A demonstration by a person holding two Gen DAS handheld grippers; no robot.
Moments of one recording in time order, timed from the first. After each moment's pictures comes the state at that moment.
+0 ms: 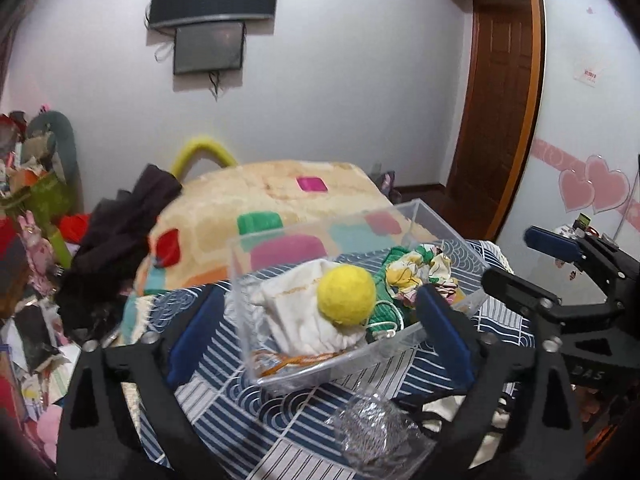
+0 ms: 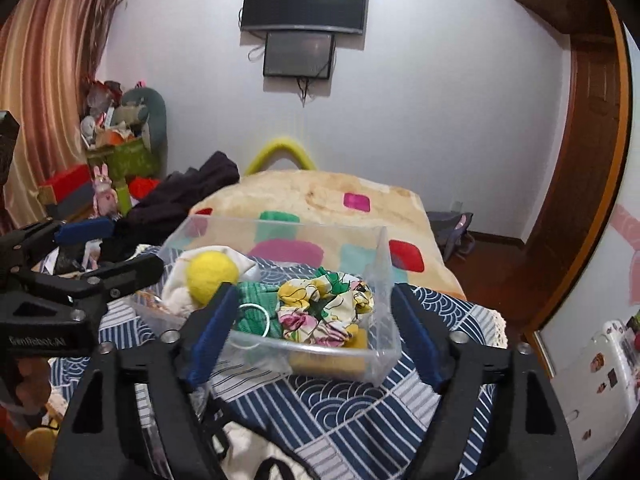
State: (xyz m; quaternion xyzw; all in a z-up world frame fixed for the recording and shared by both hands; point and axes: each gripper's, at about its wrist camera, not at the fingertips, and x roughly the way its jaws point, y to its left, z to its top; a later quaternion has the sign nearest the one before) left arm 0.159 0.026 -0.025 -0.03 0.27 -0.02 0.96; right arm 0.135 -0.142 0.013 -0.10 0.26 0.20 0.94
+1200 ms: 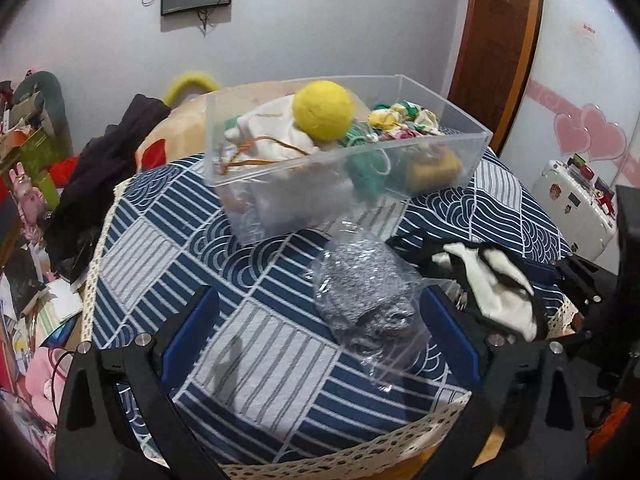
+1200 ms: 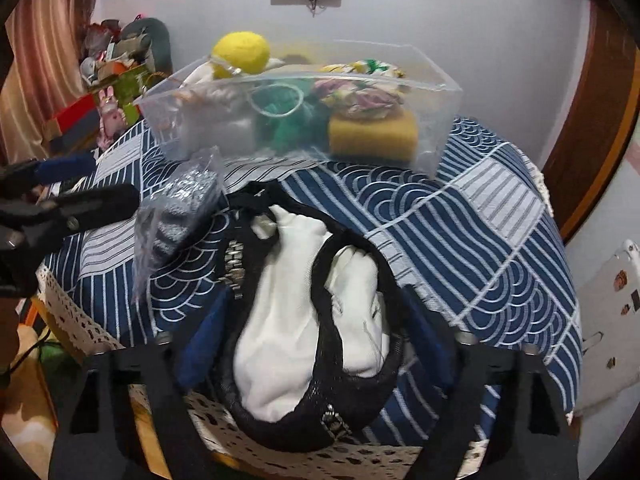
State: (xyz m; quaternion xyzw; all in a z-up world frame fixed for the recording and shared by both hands) left arm 0.107 0.004 -0.115 -0.03 0.38 -0.04 0.92; right arm 0.090 -0.150 -0.101 -0.11 0.40 0.20 0.89
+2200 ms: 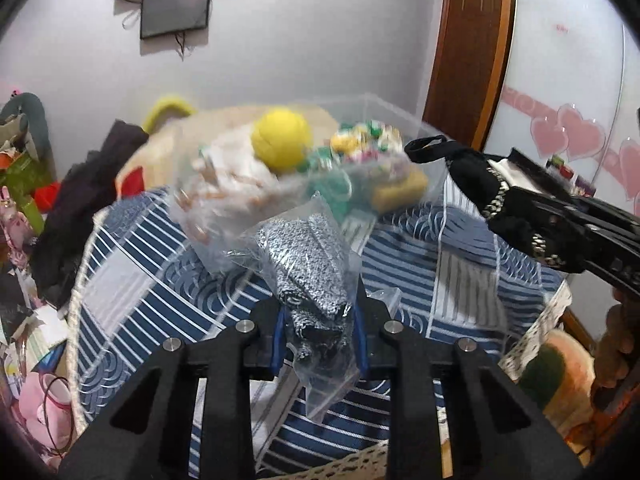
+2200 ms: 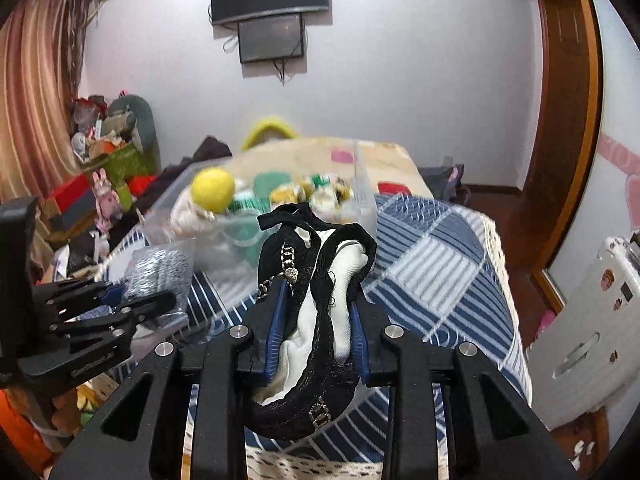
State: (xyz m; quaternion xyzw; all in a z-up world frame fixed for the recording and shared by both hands) left arm 0.101 -0.007 -0.104 -0.02 0.34 -0.08 0.94; right arm 0.087 -0.179 -0.032 -0.04 0.30 0.19 0.93
